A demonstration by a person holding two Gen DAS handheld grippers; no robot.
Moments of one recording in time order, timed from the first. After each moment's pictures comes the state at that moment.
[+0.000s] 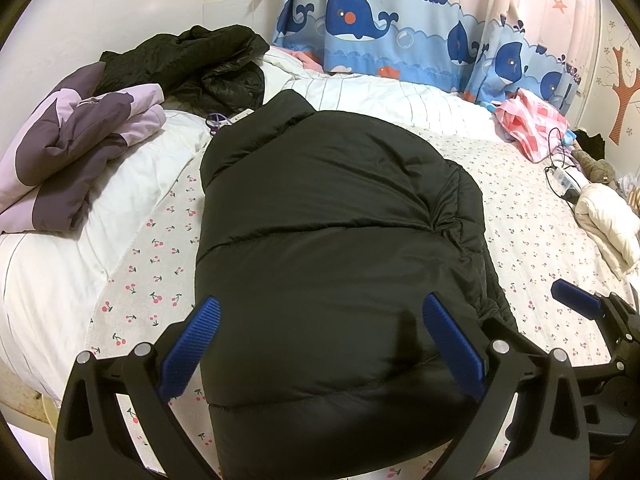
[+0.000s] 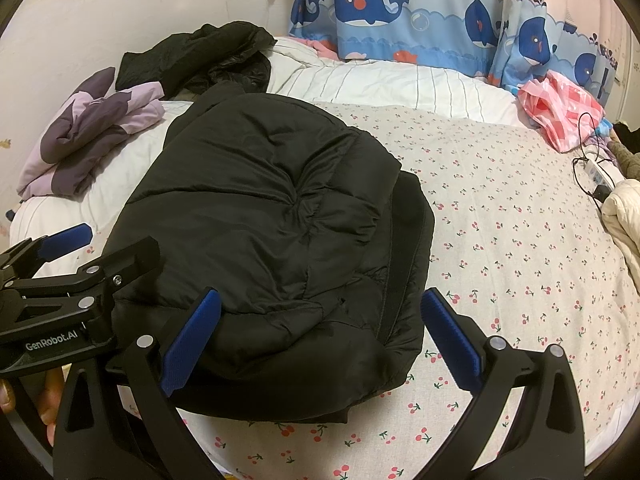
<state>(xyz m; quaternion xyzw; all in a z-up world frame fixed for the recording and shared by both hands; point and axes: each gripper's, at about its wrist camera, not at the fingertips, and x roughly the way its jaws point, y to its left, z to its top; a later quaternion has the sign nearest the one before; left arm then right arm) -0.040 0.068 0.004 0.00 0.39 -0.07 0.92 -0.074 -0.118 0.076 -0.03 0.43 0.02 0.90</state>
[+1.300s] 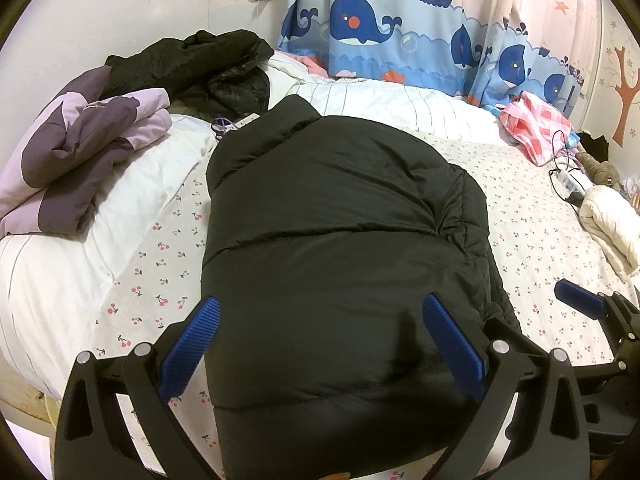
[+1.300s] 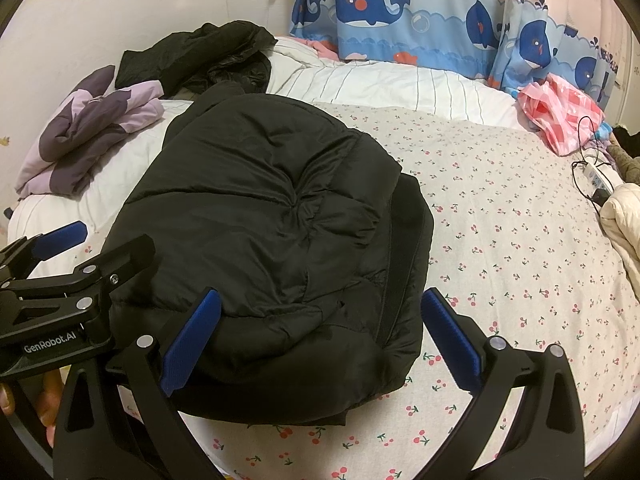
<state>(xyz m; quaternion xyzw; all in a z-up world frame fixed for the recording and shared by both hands) -0.043 0.070 0.004 0.01 0.39 -0.06 0.92 -0.072 -0.118 0.074 -0.03 0.43 0.02 0.90</state>
